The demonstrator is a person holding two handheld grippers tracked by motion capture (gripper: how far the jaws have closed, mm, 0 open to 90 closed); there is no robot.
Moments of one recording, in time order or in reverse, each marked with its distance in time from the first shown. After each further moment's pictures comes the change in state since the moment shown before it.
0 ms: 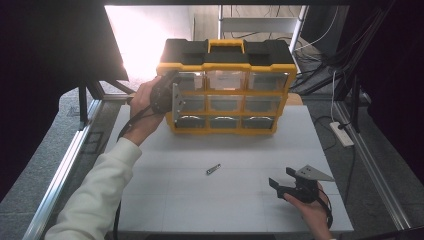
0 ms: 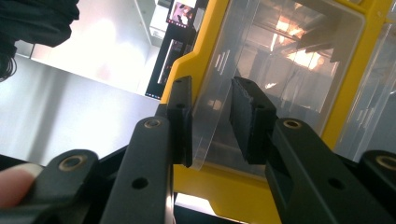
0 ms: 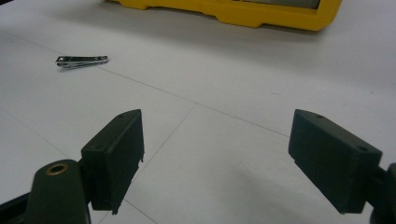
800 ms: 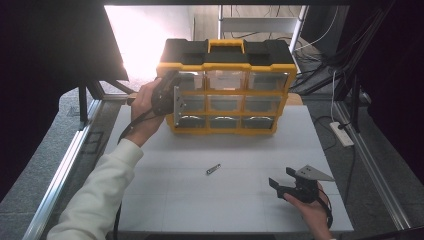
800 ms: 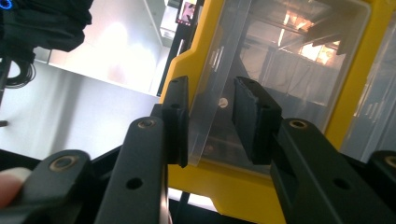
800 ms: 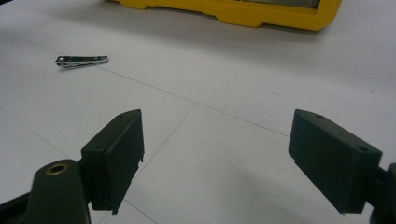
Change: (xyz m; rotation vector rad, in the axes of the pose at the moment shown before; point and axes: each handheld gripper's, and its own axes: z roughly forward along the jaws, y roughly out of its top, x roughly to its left) left arm -0.008 -0.001 0.001 0.005 0.059 0.036; right arm 0.000 0.000 0.000 0.001 0.000 0.001
